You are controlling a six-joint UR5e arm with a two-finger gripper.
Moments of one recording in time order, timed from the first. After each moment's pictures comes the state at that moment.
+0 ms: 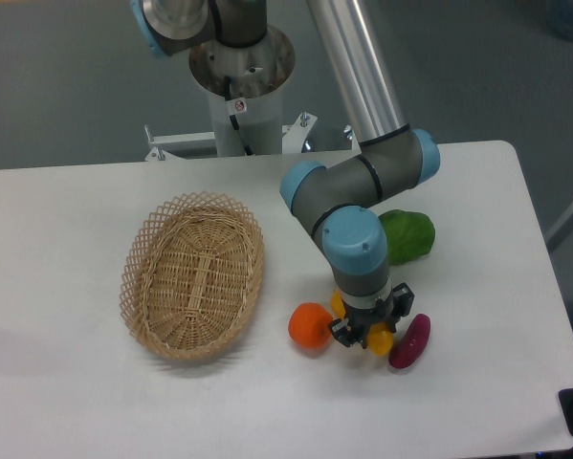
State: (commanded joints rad) arm 2.46 -2.10 -1.60 -0.72 1.74 0.15
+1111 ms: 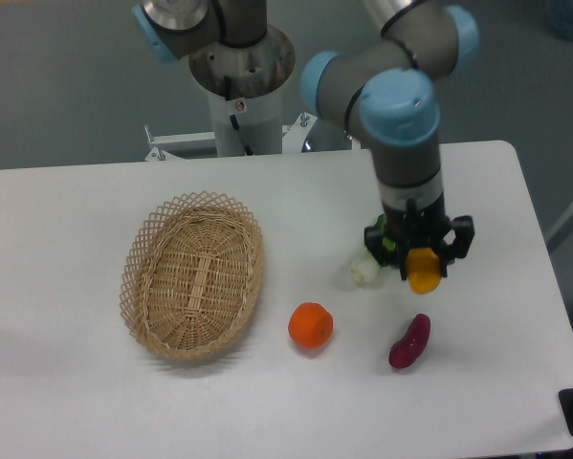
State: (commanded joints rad) arm 2.64 -1.80 -1.58 -1.06 1.60 0.91
